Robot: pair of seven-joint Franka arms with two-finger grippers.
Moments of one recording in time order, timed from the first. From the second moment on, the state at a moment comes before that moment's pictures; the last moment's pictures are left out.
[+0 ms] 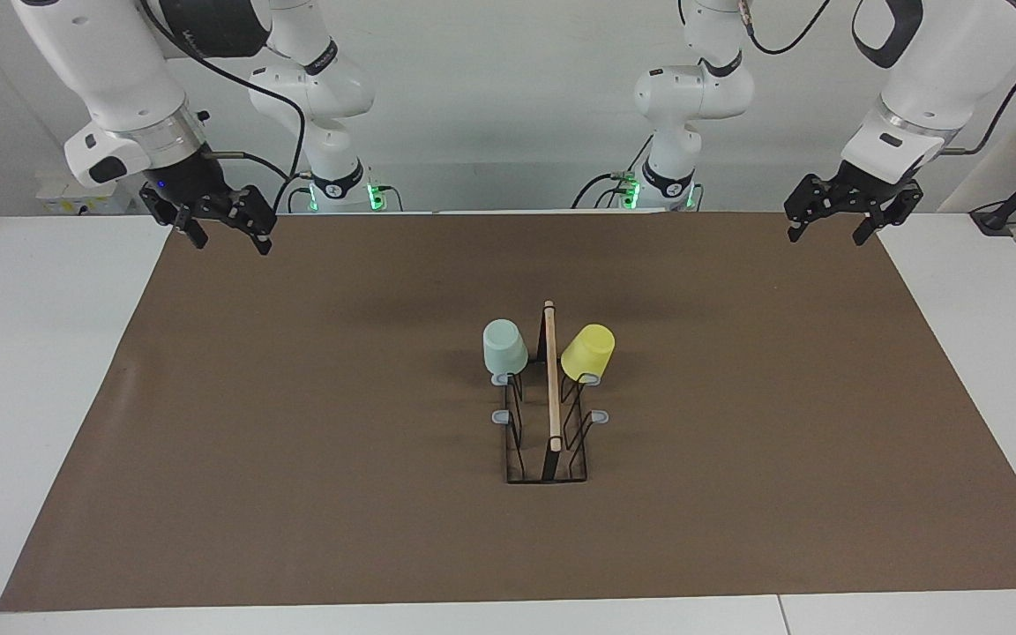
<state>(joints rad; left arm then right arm) -0.06 -0.03 0.02 -1.62 -0.01 1.58 0.11 0.04 -0.01 -0.04 -1.58 0.05 1.56 0.20</state>
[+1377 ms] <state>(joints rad) -0.05 -0.03 0.03 -1.62 -0.01 1.58 0.11 0.05 0.00 -0.04 -1.56 0.01 1.56 -0.01</state>
